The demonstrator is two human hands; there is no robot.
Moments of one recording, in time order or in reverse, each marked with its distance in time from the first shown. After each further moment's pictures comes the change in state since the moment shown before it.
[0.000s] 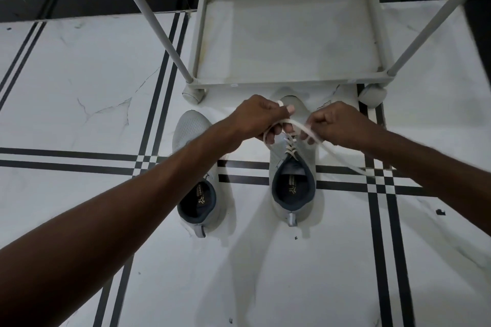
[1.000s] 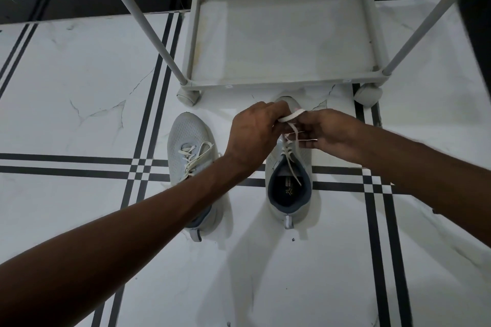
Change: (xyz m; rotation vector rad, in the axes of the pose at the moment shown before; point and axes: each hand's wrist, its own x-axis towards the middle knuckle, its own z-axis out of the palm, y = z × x) left_hand -0.001 -0.022 0.034 0.771 0.549 0.569; right_hand 0.013 -0.004 0.016 0.794 -0.095 0.314
